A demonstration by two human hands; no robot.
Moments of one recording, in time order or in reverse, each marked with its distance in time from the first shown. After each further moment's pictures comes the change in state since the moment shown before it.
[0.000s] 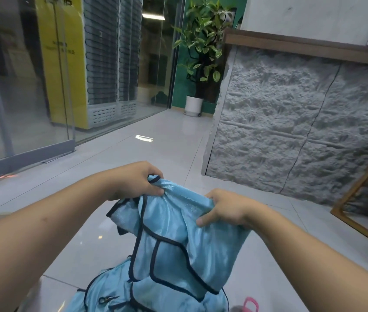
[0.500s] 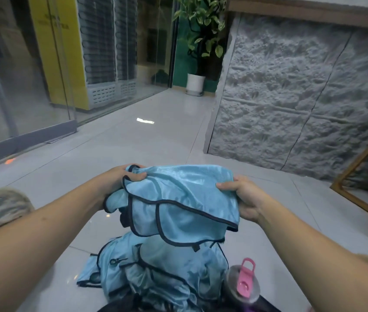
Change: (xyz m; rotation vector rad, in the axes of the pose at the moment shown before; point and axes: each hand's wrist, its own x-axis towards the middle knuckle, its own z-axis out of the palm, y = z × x) left_hand -0.027 -0.083 0.057 -1.002 0.062 -0.246; right_hand -0.004 0.067 0.031 1.142 0.081 0.067
